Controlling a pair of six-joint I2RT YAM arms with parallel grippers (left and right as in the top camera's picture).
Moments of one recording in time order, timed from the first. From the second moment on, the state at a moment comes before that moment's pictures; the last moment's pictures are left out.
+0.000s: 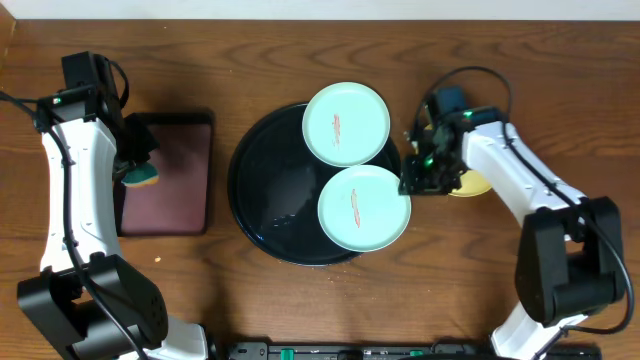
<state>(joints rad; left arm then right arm) 0.29 1.68 1.51 -1.16 -0.14 -0.36 0.27 1.86 1.29 -0.98 -0.30 0.18</state>
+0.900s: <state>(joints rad) 0.22 1.67 1.51 -1.15 -0.14 -0.35 0.51 1.89 1.33 -0.76 -0.34 0.38</state>
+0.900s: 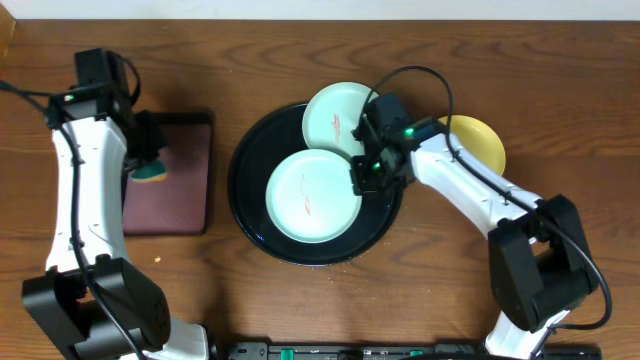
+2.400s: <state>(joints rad) -0.40 1.66 0.94 -0.66 0.05 -0.63 0.58 2.02 1.33 -0.72 -0.31 0.51</state>
